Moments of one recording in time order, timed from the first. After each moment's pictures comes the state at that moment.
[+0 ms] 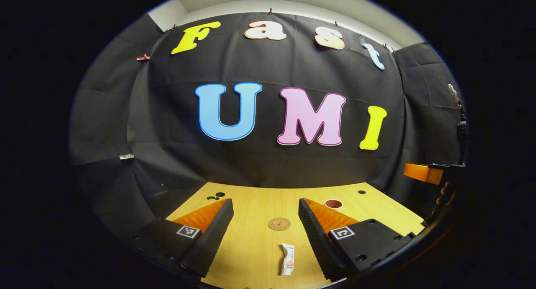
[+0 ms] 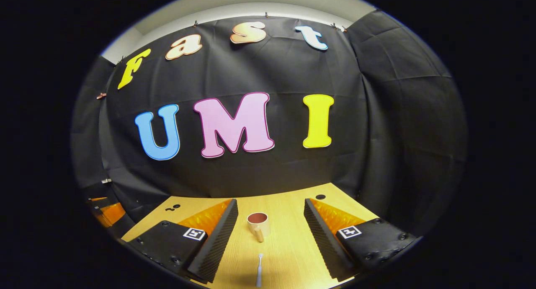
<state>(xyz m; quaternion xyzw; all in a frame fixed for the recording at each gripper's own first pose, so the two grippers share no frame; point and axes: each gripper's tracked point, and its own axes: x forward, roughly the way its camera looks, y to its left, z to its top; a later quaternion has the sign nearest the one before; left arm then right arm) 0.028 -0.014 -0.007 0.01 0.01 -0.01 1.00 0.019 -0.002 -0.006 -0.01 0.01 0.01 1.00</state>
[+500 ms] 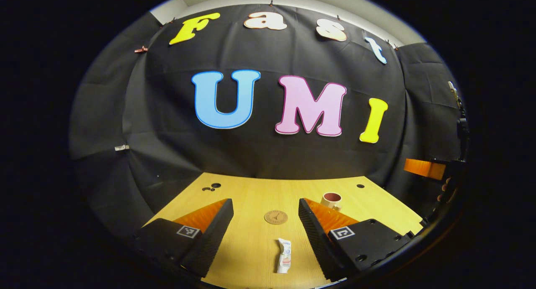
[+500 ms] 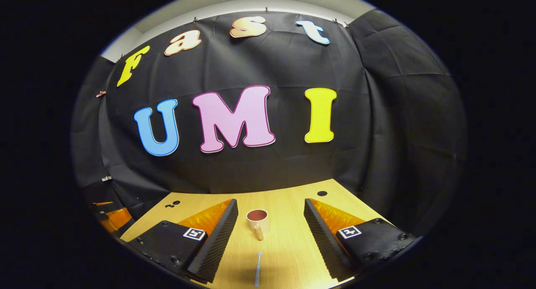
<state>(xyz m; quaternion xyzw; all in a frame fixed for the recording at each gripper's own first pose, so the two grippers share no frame) 0.043 -0.024 -0.043 0.00 0.06 -0.02 1.00 0.032 -0.006 -0.022 -0.02 0.04 0.01 1.00</state>
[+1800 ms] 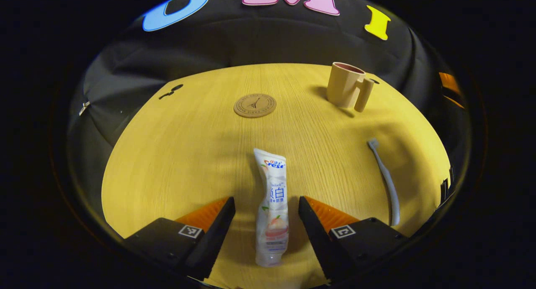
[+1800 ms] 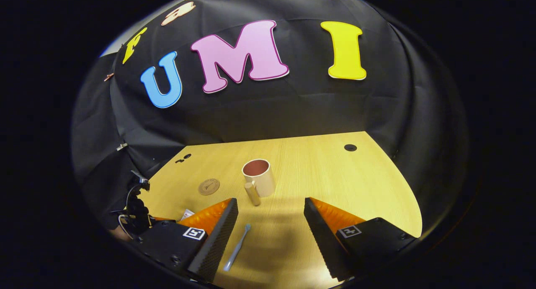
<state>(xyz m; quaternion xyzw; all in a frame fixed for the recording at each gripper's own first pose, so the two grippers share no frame) 0.112 -0.070 -0.326 0.06 0.38 -0.03 0.92 0.100 -0.054 -0.160 -0.02 0.23 0.13 0.96</state>
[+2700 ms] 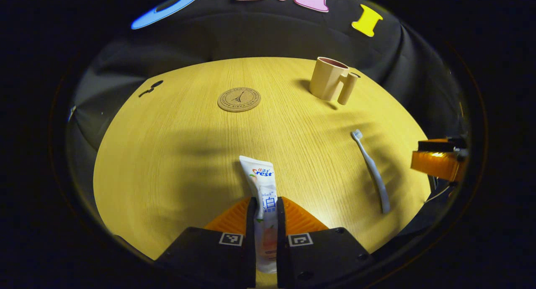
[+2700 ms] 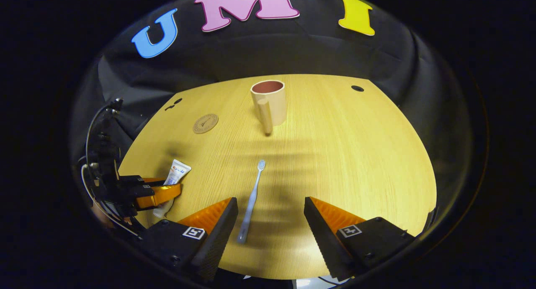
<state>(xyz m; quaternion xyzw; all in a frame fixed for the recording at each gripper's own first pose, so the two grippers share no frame) 0.093 -0.064 -0.321 0.05 0.41 -0.11 0.90 0.020 -0.017 -0.292 -0.05 0.41 0.08 0.91</state>
